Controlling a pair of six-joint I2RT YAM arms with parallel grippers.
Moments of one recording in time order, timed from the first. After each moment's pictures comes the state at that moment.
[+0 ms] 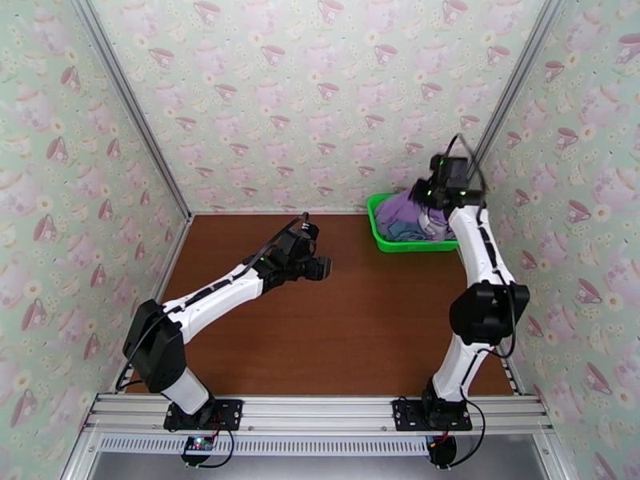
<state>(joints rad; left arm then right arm) -0.69 1.64 1.33 -0.42 -0.01 -0.41 -0.04 1.88 2.17 -0.68 -0.17 0.33</state>
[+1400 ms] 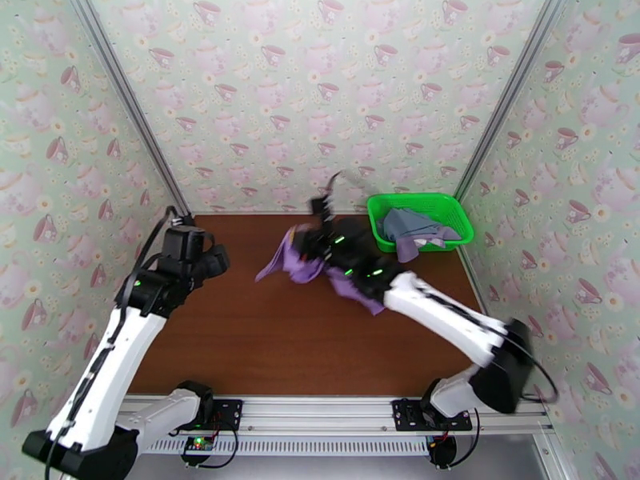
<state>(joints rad) -0.24 1.06 1.31 -1.00 -0.33 -0.52 0.94 1.65 1.29 0.02 -0.05 0.49</state>
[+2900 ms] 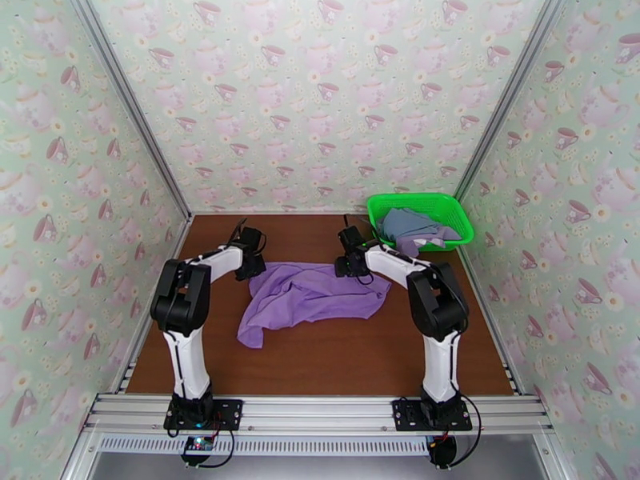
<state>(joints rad) -0.21 2.03 1.35 -0.50 -0.13 -0.57 0.47 2.05 1.49 -0.59 0.14 0.29</state>
